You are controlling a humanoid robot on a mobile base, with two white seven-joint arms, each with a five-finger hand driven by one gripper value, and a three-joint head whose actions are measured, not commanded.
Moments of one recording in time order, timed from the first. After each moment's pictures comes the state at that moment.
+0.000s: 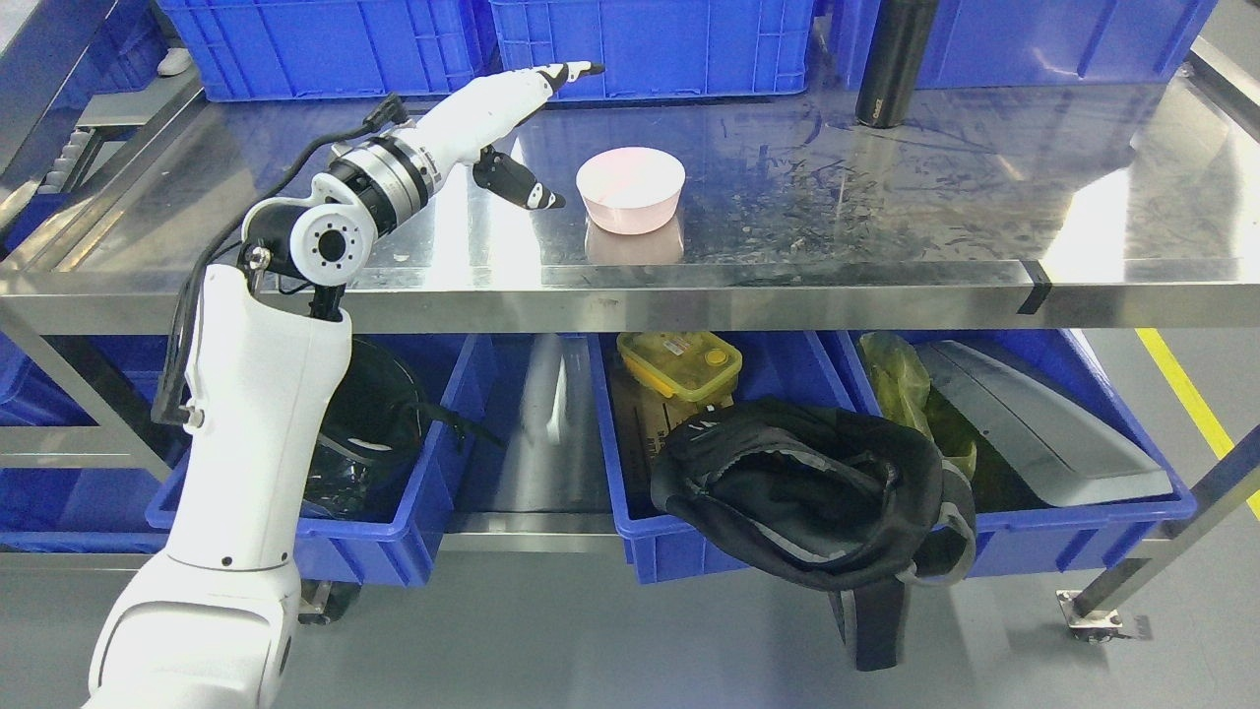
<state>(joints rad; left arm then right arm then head) -0.70 0.26 -0.21 -1.48 -0.73 -0.08 -0.71 0.00 0.00 0.05 0.00 0.06 -0.08 -0.03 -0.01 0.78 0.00</state>
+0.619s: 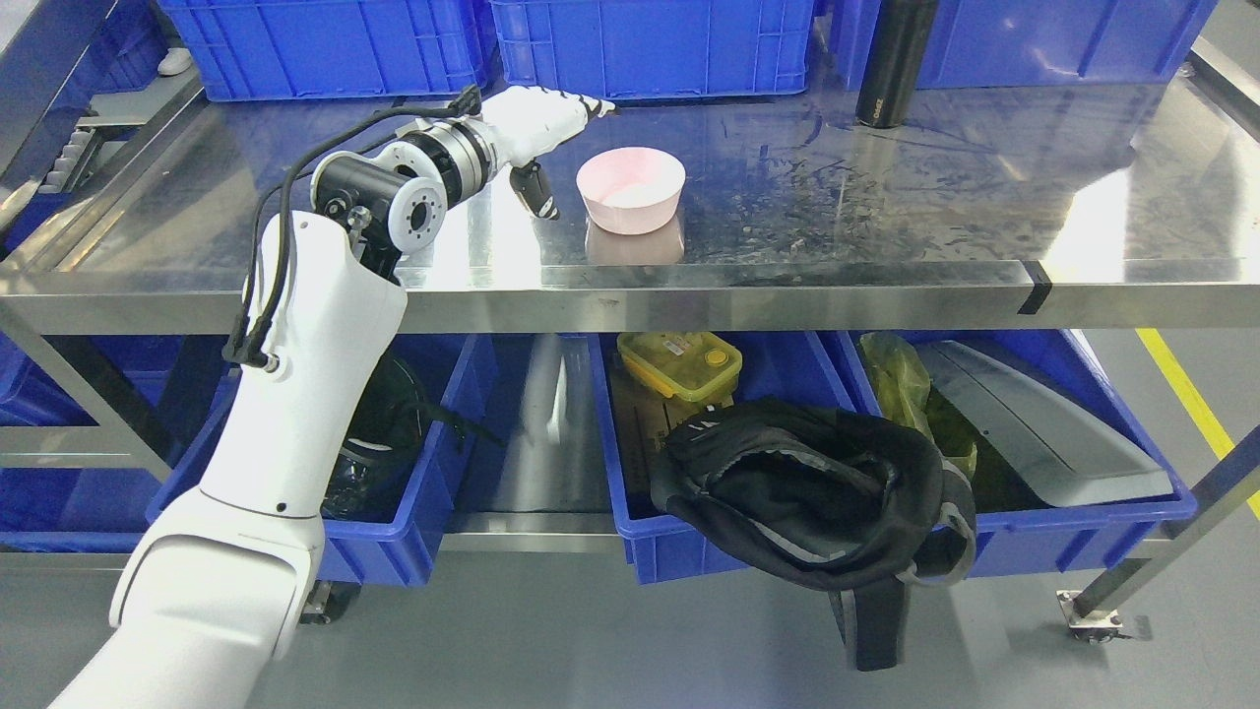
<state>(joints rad) -0.81 0.21 -0.35 -1.32 -1.01 -0.09 -0.75 0.00 0.00 0.05 0.00 0.06 -0.09 -0.03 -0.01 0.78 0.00</state>
